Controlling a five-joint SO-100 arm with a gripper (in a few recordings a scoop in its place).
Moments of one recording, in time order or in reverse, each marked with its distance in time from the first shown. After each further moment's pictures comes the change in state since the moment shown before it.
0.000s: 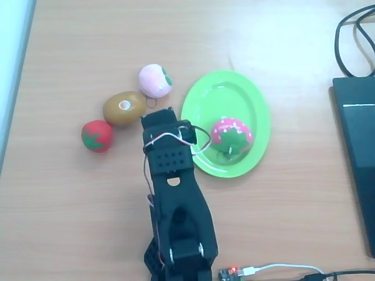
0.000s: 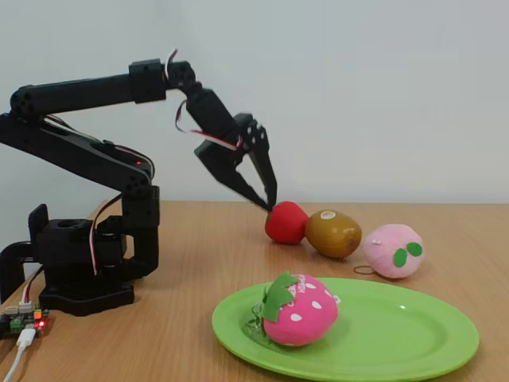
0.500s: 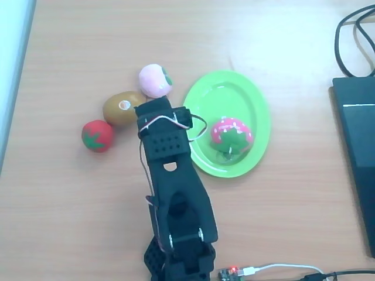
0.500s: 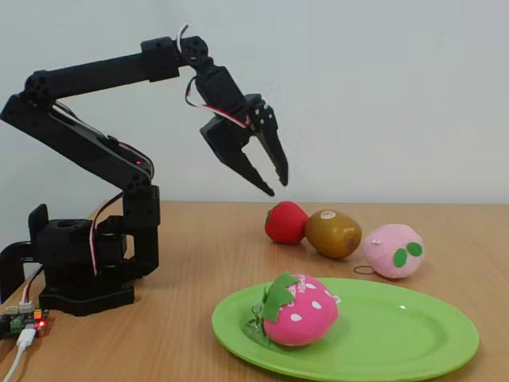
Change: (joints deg) arm -1.6 -7.3 -9.6 5.8 0.0
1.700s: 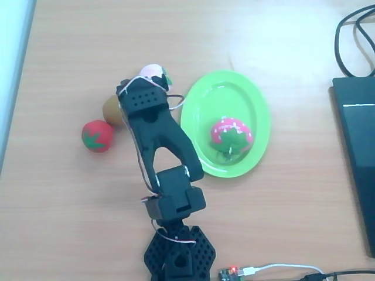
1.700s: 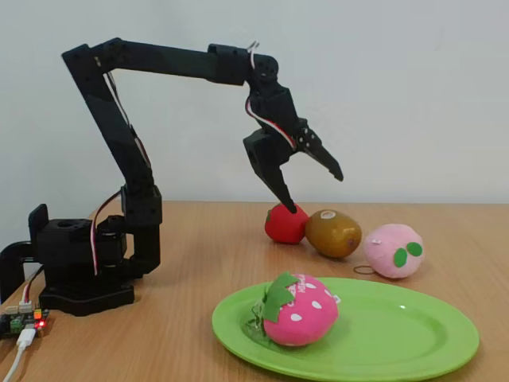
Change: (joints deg) arm -7.6 -34.1 -15.5 -6.1 3.3
